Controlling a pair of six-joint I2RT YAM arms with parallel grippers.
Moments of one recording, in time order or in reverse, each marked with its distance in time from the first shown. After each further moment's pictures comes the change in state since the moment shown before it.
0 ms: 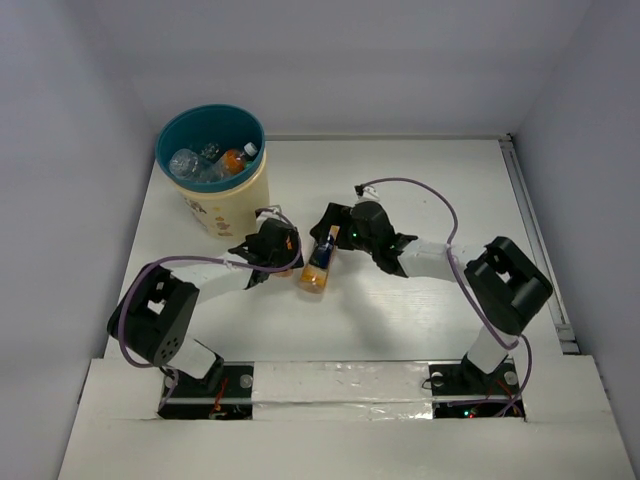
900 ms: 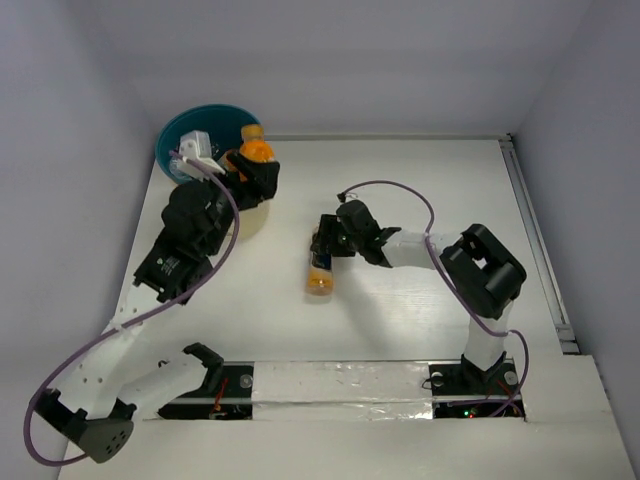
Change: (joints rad) left arm 0.012 -0.606 0.356 -0.148 0.008 -0.042; right arm 0.000 0.184 0.162 -0.212 -0.117 -0.071
